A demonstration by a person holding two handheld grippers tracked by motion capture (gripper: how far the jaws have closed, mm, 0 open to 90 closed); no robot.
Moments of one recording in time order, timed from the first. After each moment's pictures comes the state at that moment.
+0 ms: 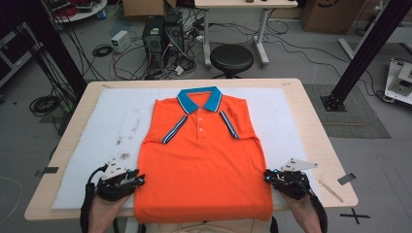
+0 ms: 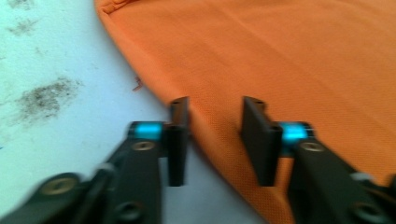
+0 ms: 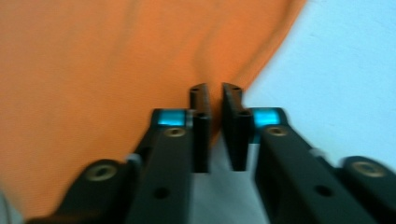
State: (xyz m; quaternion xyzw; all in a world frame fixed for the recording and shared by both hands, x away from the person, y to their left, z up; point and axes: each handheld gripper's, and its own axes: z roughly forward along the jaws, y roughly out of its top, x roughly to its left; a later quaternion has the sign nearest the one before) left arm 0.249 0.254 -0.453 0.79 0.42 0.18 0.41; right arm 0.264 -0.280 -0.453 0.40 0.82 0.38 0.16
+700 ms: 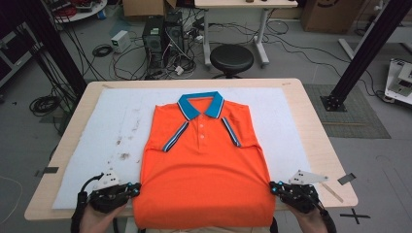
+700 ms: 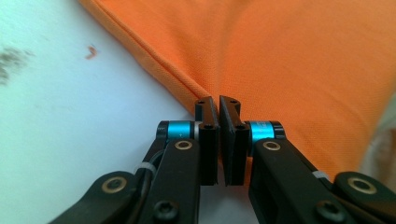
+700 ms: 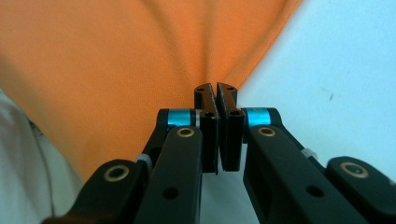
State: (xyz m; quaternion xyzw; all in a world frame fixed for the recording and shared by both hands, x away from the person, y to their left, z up) left arm 0.220 0.263 -0.450 0.81 0.39 0.12 0.41; right arm 0.228 -0.294 -0.452 0.40 0.82 0.38 0.13
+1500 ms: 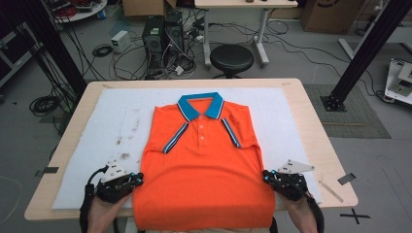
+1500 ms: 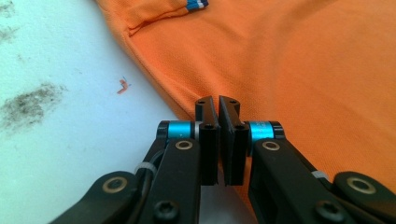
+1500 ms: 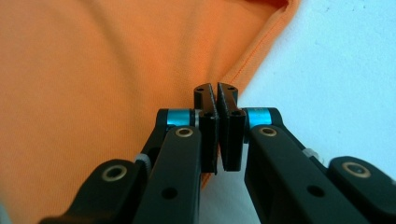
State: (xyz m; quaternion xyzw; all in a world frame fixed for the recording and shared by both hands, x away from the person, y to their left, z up) left arm 0.244 0.255 -0.452 0.80 0.40 0.17 0.41; right arm 0.258 -0.272 -0.453 0.40 0.82 0.37 0.18
